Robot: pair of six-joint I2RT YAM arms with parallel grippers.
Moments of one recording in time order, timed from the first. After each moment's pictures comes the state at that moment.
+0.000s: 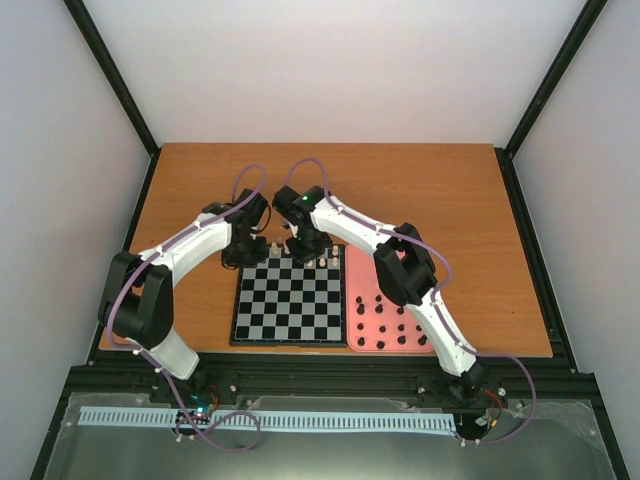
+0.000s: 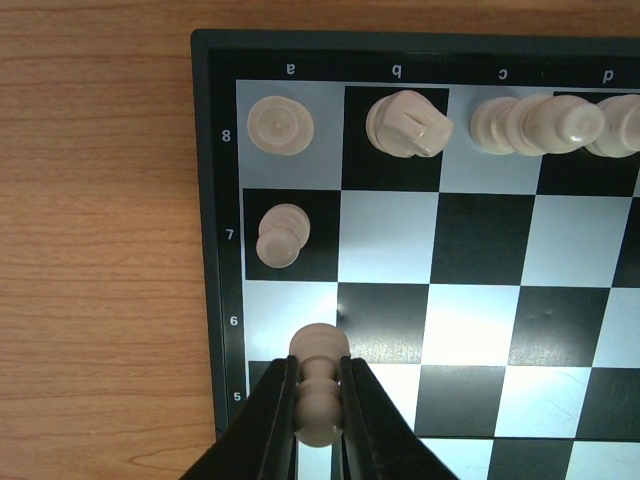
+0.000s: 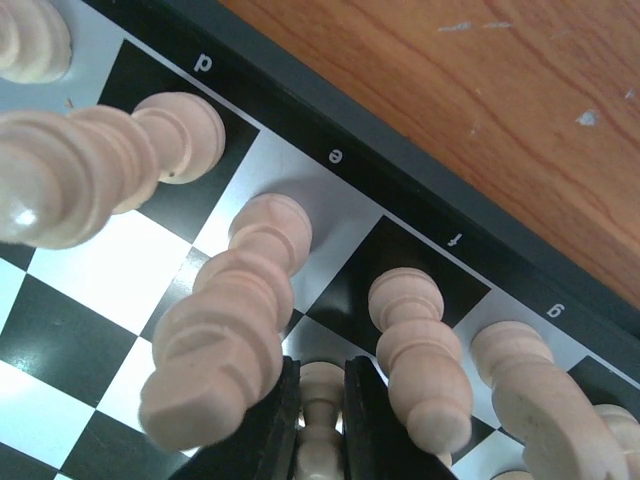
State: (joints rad) left arm -0.39 1.61 1.13 -0.92 -0.09 -0.43; right arm 0.82 2.39 2.12 -1.21 -0.04 0.24
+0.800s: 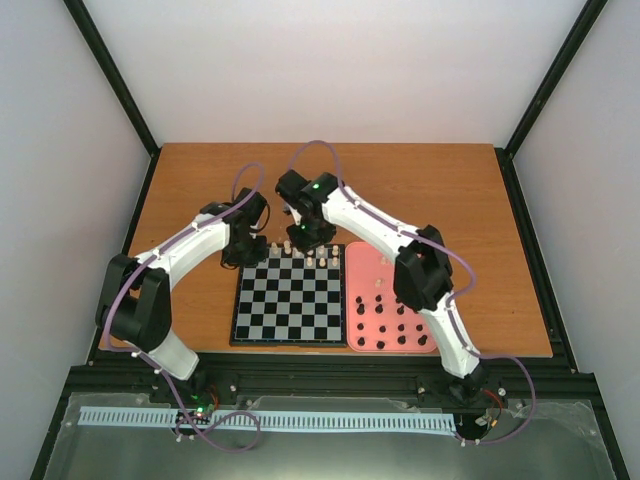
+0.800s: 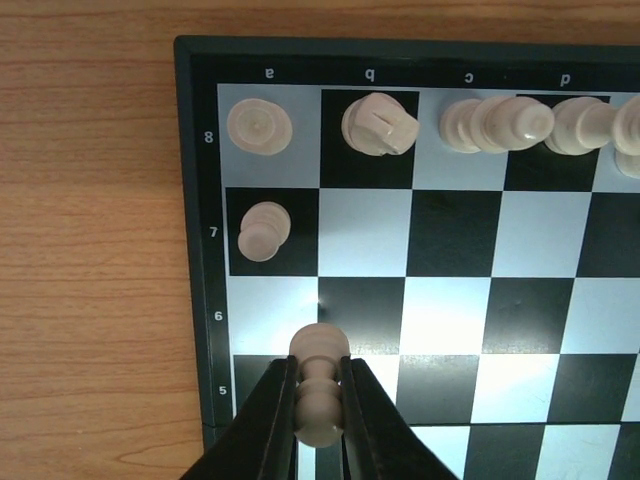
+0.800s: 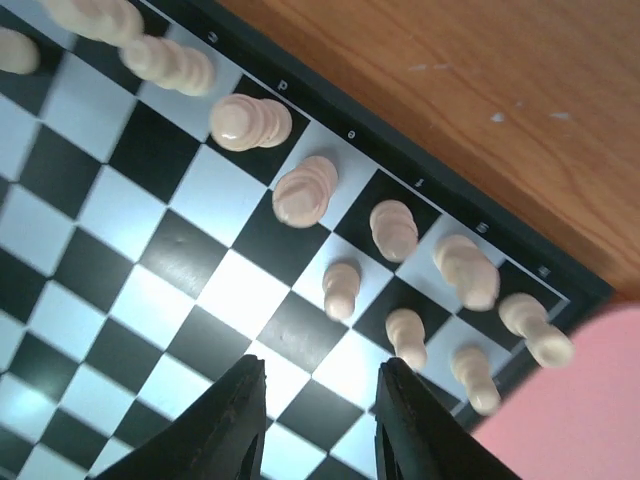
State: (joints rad) left arm -0.39 1.59 1.13 -0.92 -0.07 -0.43; right arm 0.82 2.28 2.12 -1.24 -0.06 0.25
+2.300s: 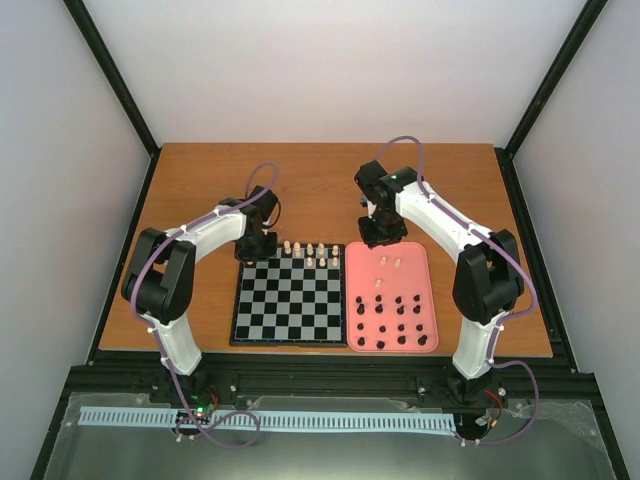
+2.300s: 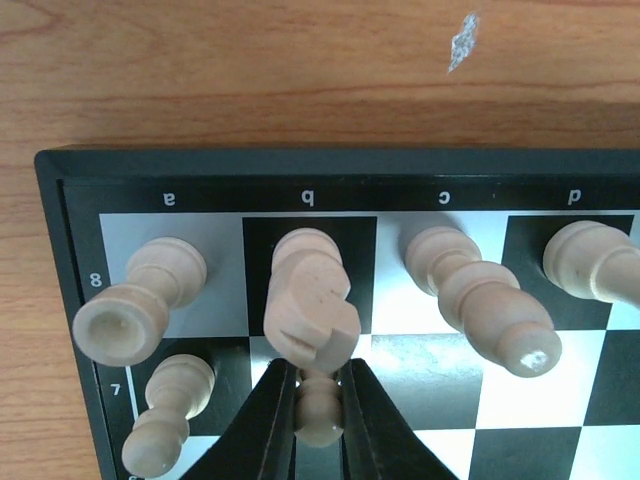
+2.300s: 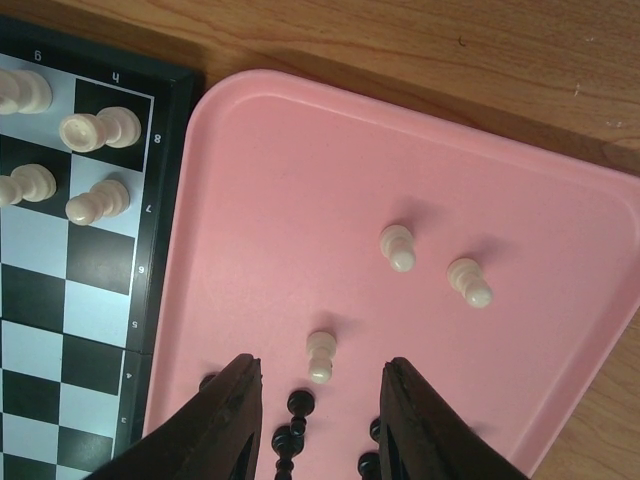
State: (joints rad) left arm -0.39 1.80 1.21 -0.81 -0.03 -0.42; right arm 0.51 1.86 1.61 -1.20 -0.01 0.27
